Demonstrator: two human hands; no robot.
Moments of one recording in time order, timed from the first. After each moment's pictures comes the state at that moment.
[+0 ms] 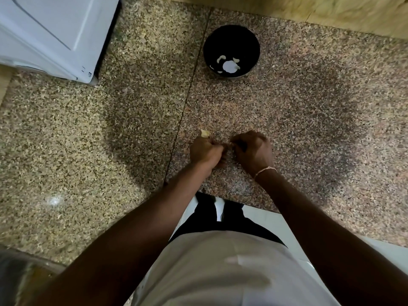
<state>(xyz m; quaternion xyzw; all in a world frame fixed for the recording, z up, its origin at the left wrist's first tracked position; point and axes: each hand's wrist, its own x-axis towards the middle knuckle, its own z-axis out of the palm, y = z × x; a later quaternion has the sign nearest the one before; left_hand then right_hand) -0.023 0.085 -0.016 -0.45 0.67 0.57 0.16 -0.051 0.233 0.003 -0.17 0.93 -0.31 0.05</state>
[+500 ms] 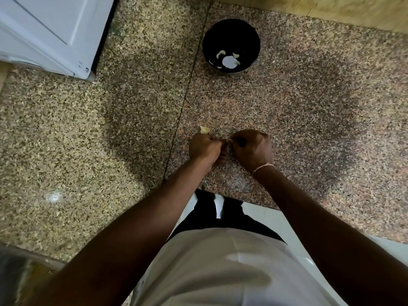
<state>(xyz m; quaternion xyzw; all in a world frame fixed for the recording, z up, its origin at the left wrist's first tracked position) -0.026 0.086 -0.016 -0.46 0.68 0.55 0.16 -0.051 0.230 -0.004 -0.14 0.93 -0.32 0.04</state>
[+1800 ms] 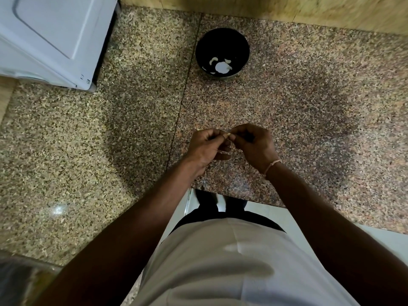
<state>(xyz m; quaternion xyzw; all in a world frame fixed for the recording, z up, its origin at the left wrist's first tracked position) -0.013 0.080 0.035 -0.30 0.60 0.72 0.17 -0.049 0.244 0.021 -0.02 0.82 -0.55 0.16</state>
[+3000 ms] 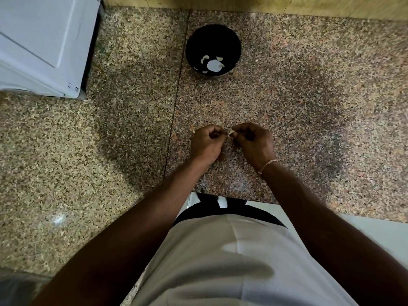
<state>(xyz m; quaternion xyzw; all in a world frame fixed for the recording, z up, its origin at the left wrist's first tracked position) -0.032 0.087 0.000 -0.28 0.72 0.62 0.14 -0.049 0.241 0.009 0.10 0.81 -0.56 0.15</state>
